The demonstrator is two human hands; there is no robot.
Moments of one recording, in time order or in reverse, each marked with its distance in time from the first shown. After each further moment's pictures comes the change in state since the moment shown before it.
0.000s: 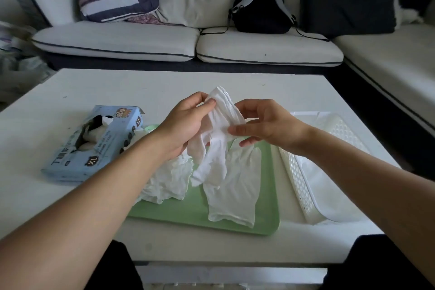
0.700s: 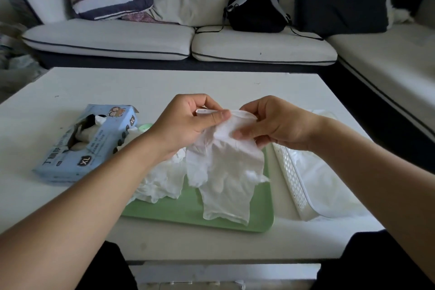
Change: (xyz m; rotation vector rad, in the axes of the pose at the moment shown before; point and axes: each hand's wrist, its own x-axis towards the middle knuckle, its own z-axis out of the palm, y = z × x) left_hand -0.009 0.007 0.003 0.143 -0.122 0.229; right_hand -0.016 -0.018 -0.013 0.089 -0.162 0.122
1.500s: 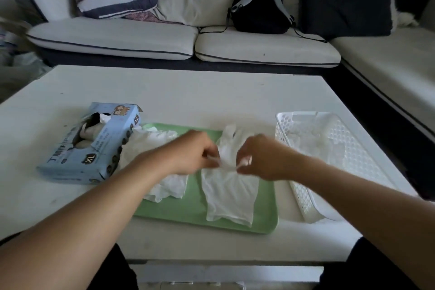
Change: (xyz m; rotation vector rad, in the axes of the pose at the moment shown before) left_hand -0.001 -0.056 -0.010 0.820 -0.414 -0.092; right_hand 0.011 0.044 0.033 -1.081 0.087 -0.019
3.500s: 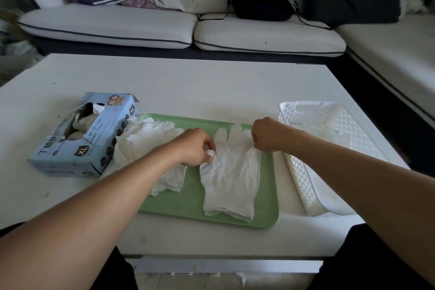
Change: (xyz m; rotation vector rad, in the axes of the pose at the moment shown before) left_hand 0.030 -0.021 0.029 -0.050 -0.032 -0.273; right_hand 0.058 0.059 0.025 -0.245 -0.134 0.297
